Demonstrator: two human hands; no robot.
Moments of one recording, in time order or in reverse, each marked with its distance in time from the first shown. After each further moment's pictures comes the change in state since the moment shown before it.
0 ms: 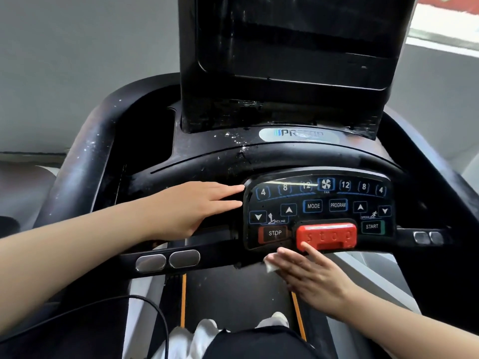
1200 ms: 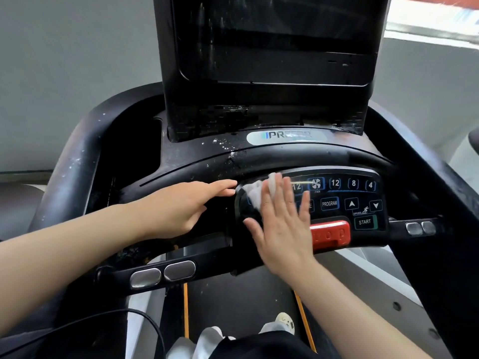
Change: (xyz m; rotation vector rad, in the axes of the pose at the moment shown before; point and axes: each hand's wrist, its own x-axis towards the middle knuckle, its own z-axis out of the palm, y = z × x) left_hand 0.014 -0.001 -0.021 -0.337 -0.098 -0.282; right_hand 0.116 0.010 -0.049 0.324 -0.128 0.886
